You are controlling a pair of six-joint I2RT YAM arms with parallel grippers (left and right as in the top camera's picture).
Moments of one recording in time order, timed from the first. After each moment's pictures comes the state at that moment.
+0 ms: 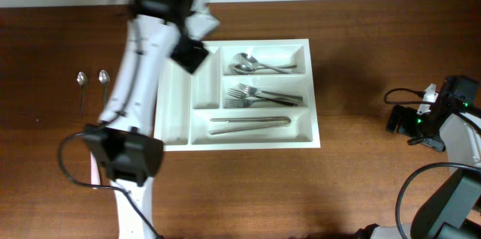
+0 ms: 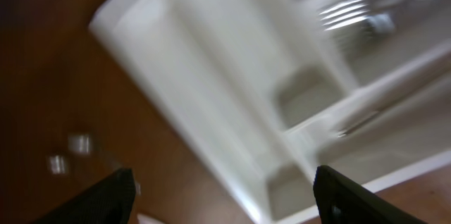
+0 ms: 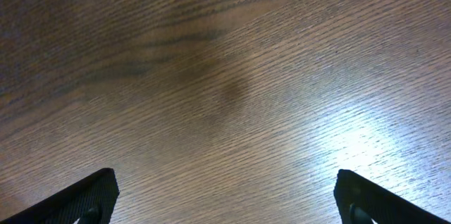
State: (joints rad) left arm -0.25 2.21 2.44 -1.61 -0.09 0.39; right arm -0.53 1.61 1.04 -0.74 -0.05 -0.07
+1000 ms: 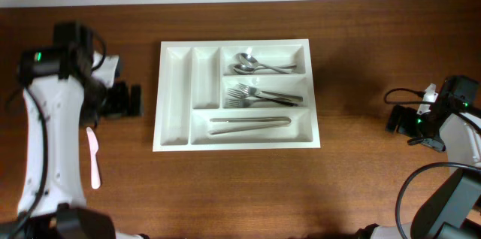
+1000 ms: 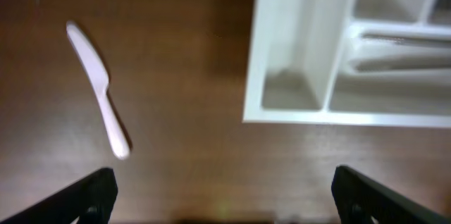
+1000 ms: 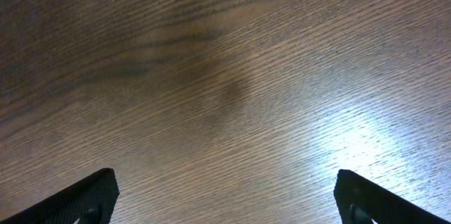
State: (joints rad) left arm 0.17 1.62 1.61 -1.46 0.08 0.07; right arm -0.53 1.61 1.04 -0.74 -0.05 -0.07
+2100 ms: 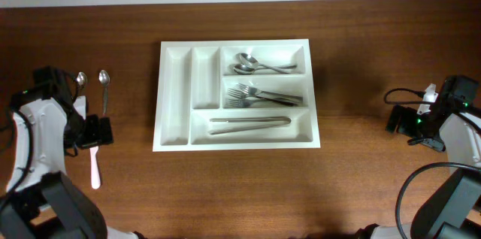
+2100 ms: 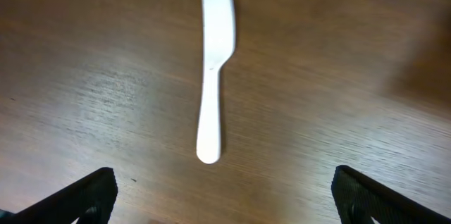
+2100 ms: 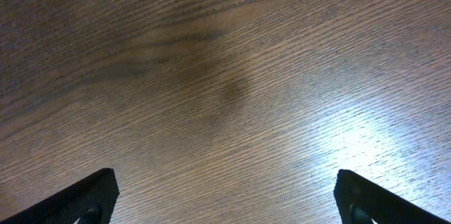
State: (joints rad) left arm 0.42 1.69 1.28 -1.16 -0.15 0.12; right arm -0.53 1.61 1.04 -0.74 -0.05 -0.07
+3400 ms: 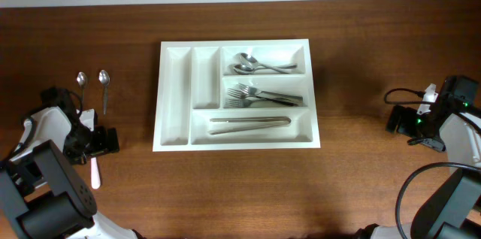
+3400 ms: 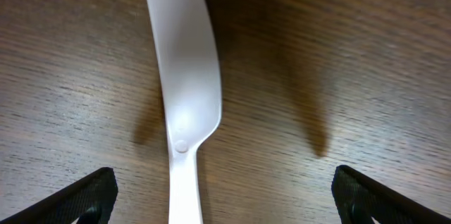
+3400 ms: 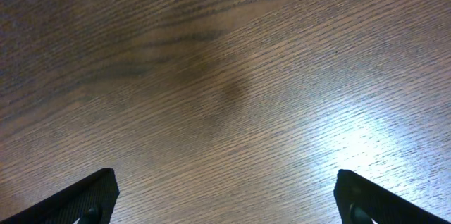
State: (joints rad) left arm 0.48 1.85 1.13 -0.88 -0.06 0.20; right arm -0.53 1.61 1.04 -0.74 -0.05 -0.07
